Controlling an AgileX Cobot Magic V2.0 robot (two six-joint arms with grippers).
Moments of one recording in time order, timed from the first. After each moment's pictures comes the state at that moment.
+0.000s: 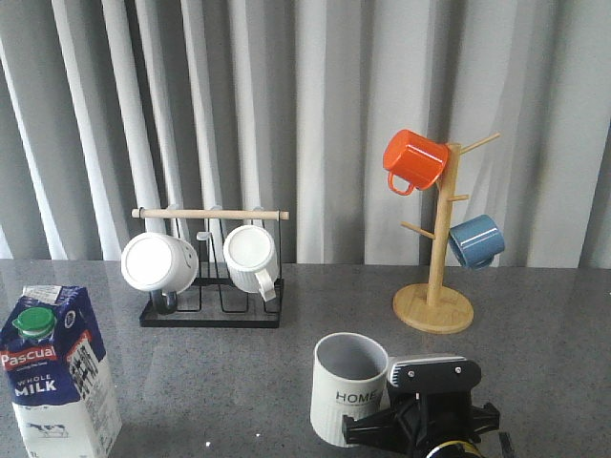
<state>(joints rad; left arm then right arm) -0.08 0.85 -0.60 -0.24 -0.02 0.17 0.53 1.87 -0.78 0.51 -0.83 -0.22</state>
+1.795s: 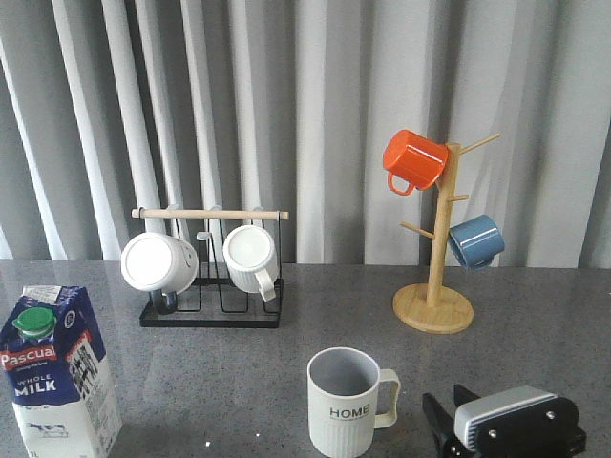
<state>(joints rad) -0.08 0.85 -0.60 -0.24 -0.02 0.17 0.56 1.46 -0.44 0.42 -0.86 -0.33</state>
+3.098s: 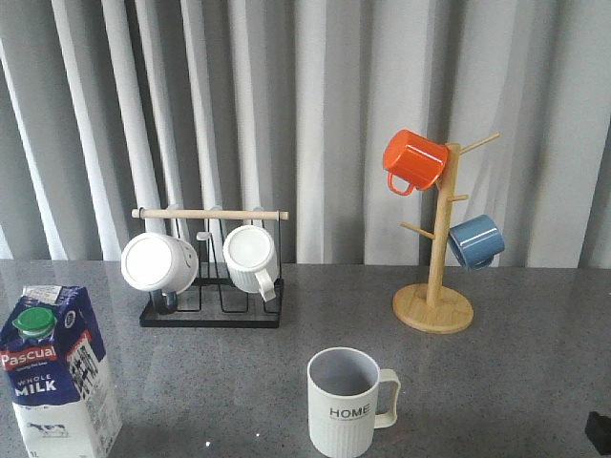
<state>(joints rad) -0.08 0.85 -0.60 -0.24 -0.02 0.17 -0.02 0.96 -0.42 -0.13 -0.44 0.06</state>
